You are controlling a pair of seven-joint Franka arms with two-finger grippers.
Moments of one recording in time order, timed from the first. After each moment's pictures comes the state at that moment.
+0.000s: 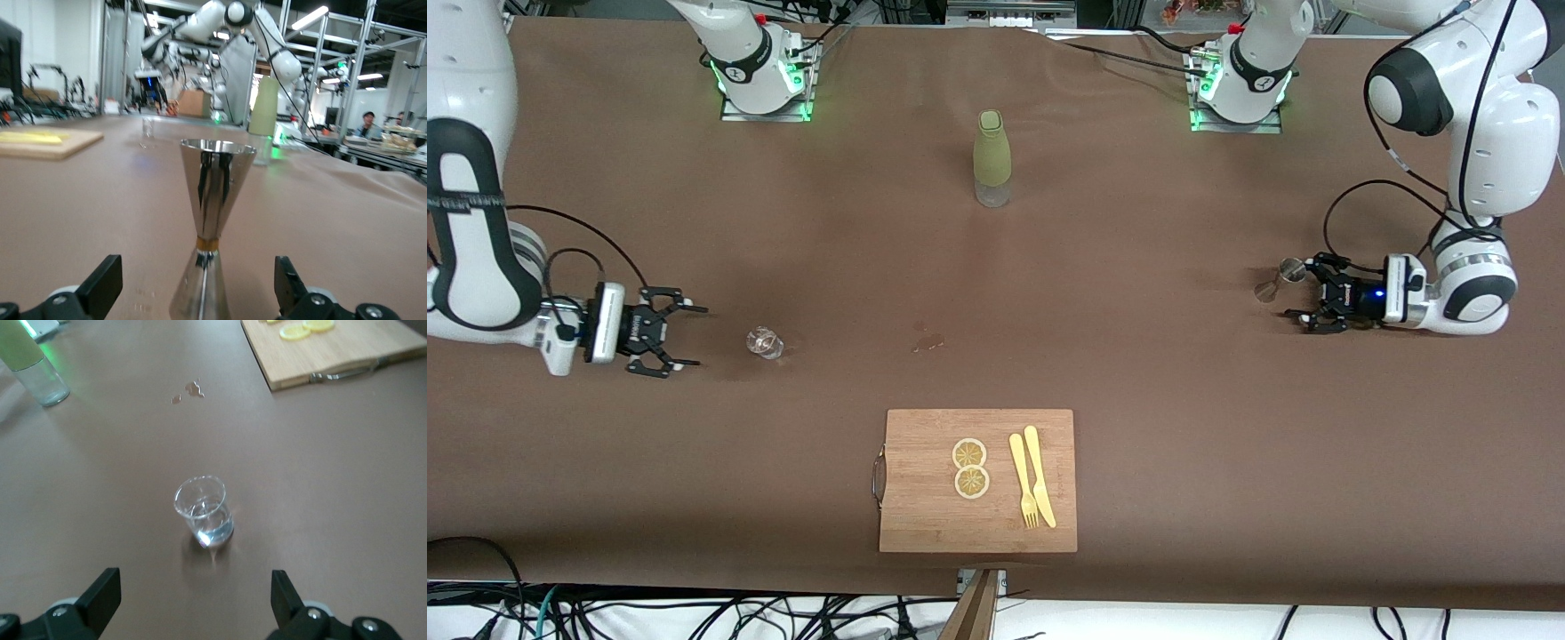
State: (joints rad) left arm 0.21 1.04 0.41 -1.60 -1.09 1.14 2.73; right arm -0.17 0.58 -0.12 -1.76 0.80 1.84 -2.07
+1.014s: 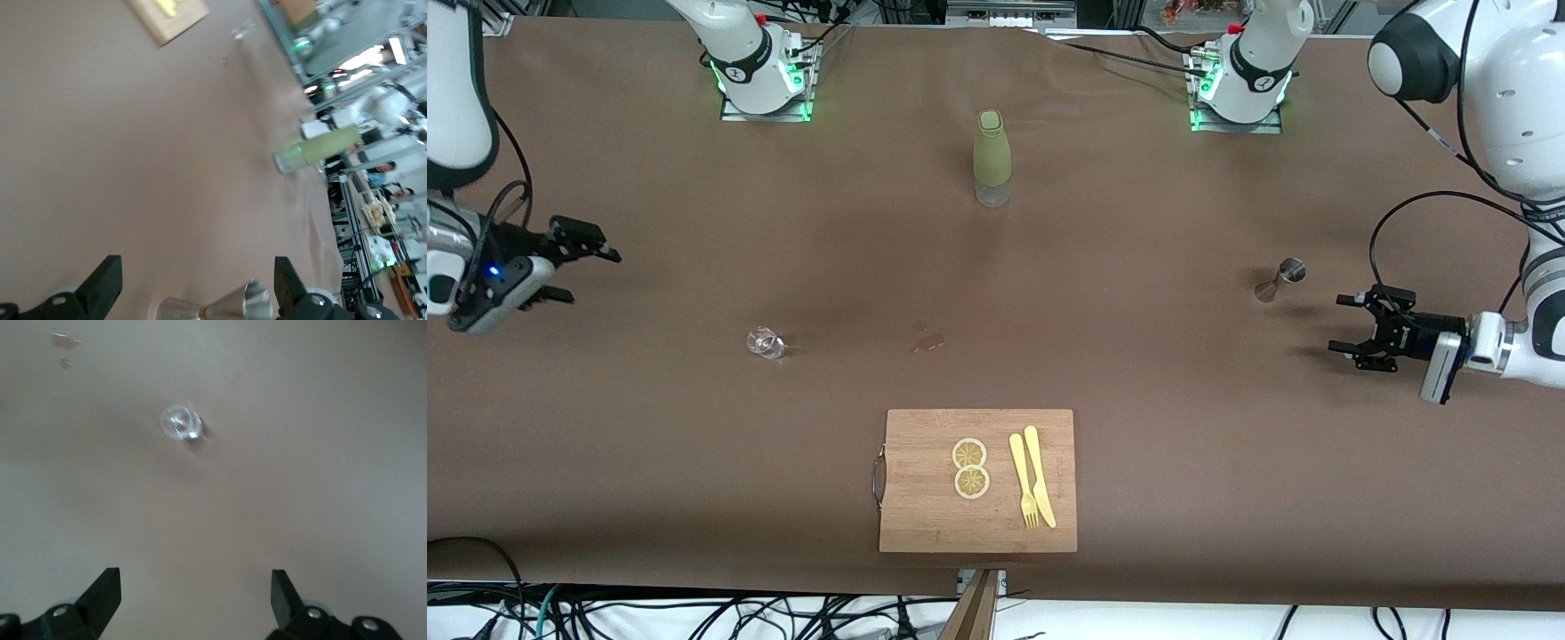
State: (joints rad) left arm 0.11 0.86 0.41 -1.33 -0.92 1.23 1.43; right arm -0.05 0.13 -0.10 -1.76 0.12 1.73 -0.72
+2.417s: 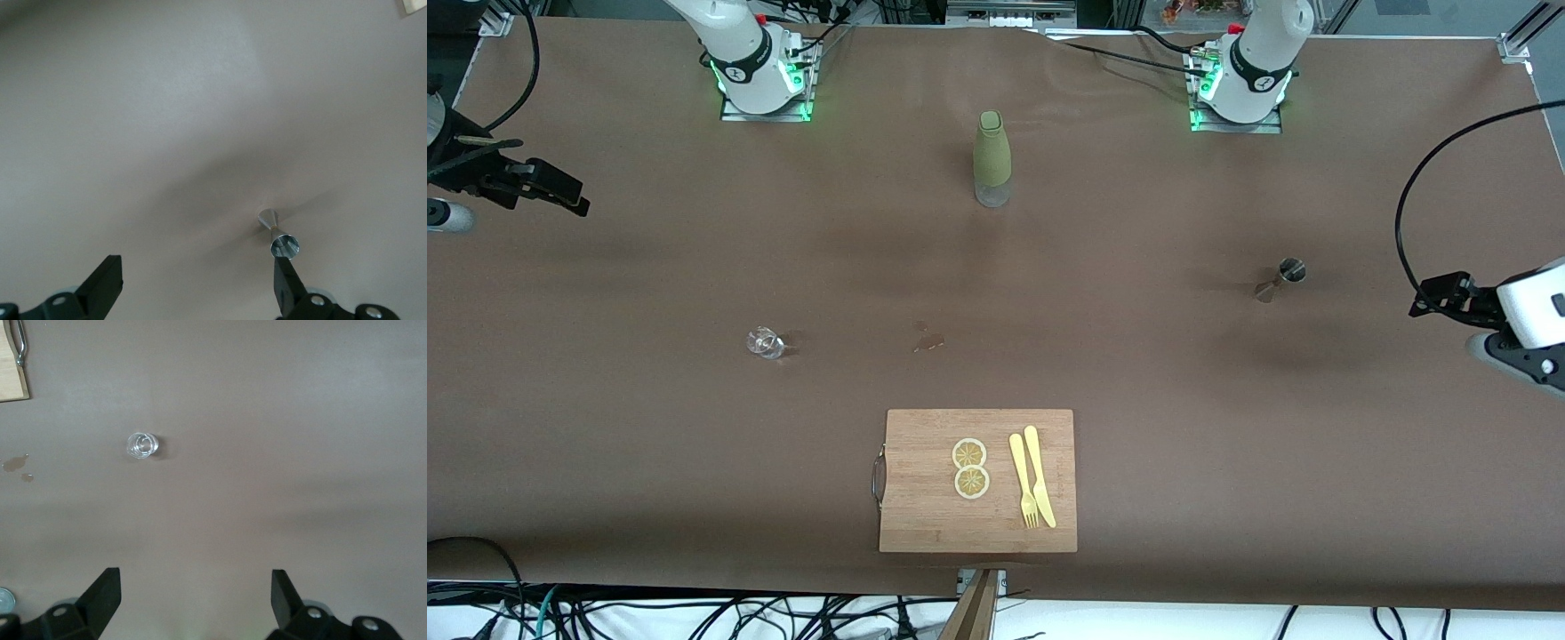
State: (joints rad) left arm -0.01 0.40 0.13 -1.26 -0.03 1.54 0.55; right arm 0.00 -0.06 -0.05 -1.75 0.00 1.63 0.05
